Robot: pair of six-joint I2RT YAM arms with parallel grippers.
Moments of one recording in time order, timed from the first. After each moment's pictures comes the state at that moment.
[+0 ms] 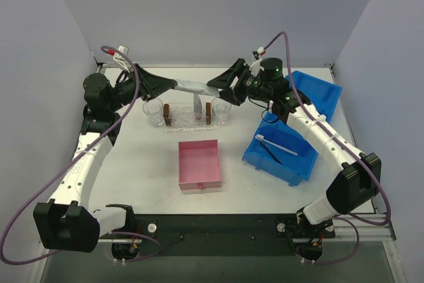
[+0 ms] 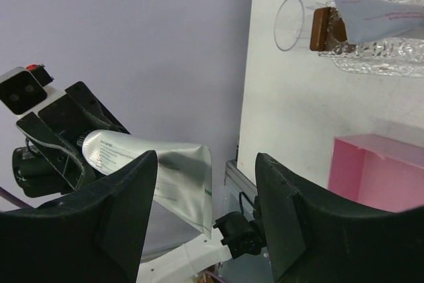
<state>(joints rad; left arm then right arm) -0.10 1.19 1.07 0.23 0.83 -1.05 0.49 1.51 1.37 -0.19 -0.45 1.13</state>
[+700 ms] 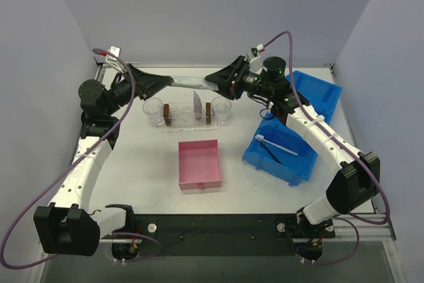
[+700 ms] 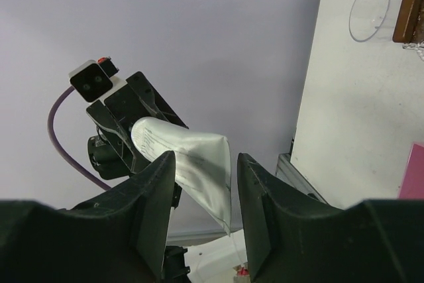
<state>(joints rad) -0.08 1.16 1.02 0.41 0.81 -1.14 0.49 1.51 1.33 0.05 -0.56 1.33</state>
